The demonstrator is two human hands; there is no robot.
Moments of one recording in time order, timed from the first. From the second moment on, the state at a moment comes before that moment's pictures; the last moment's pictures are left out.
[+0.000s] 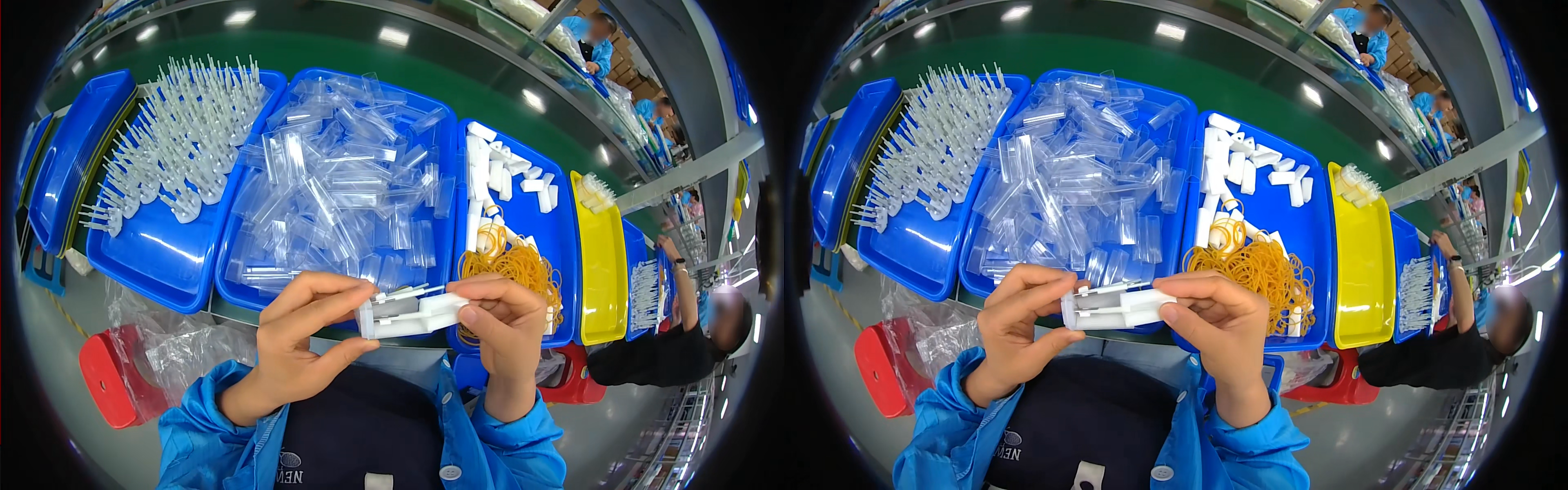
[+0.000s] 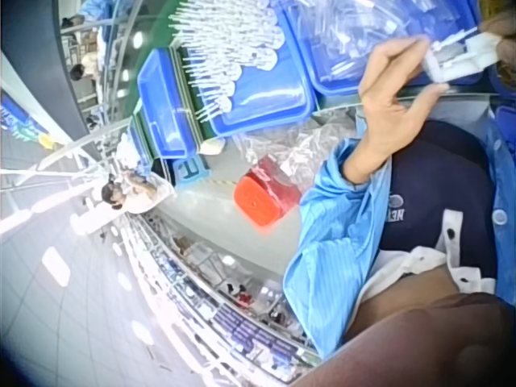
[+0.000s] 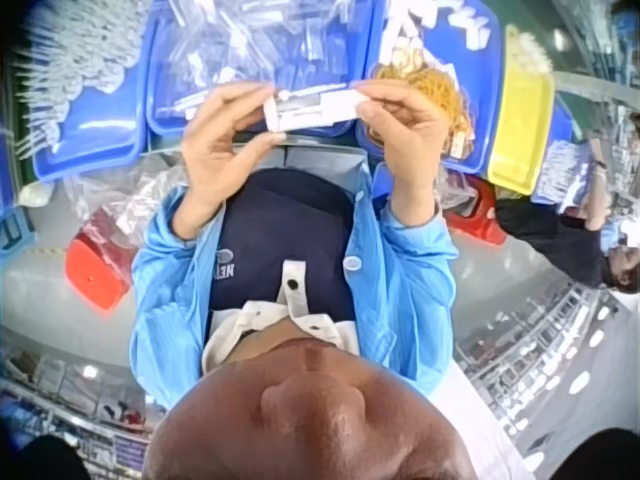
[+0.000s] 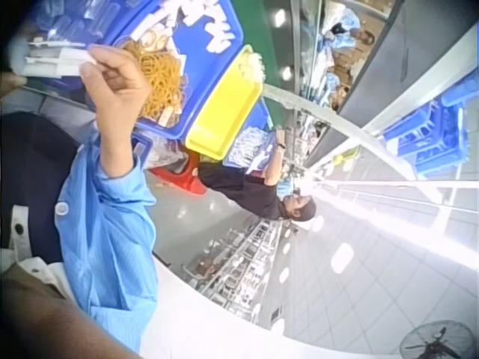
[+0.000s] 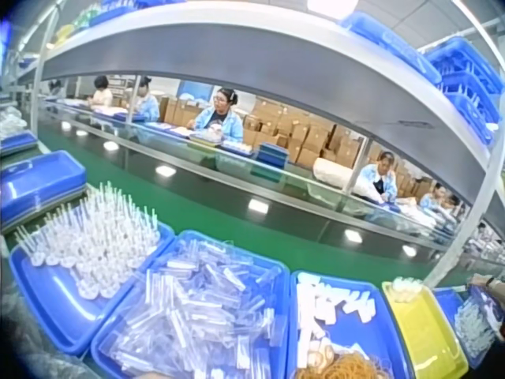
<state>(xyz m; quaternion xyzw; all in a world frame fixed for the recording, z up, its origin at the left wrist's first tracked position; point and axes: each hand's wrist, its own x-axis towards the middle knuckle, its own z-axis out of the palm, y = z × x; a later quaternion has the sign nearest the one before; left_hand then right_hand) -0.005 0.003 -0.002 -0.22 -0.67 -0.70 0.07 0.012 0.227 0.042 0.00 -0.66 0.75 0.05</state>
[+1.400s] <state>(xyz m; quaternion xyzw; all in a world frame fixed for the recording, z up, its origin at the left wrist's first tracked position) -0.010 0.009 0.003 -0.22 -0.67 -0.71 0.04 -0.155 0.344 0.031 0.08 -0.96 0.20 0.19</state>
